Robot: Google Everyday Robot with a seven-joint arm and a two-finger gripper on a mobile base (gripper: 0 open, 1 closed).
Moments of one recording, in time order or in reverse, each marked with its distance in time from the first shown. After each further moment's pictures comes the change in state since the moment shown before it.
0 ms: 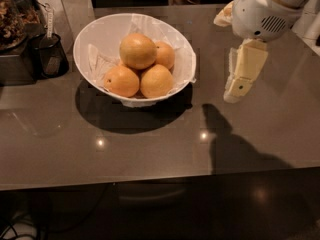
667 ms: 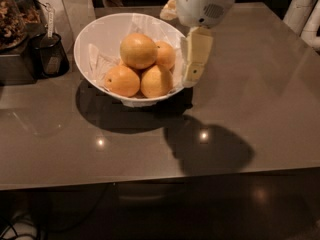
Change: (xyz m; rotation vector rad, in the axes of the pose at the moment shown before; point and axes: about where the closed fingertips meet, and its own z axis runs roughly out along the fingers) arm -0.087 -0.031 0.036 -0.080 -0.100 -0.228
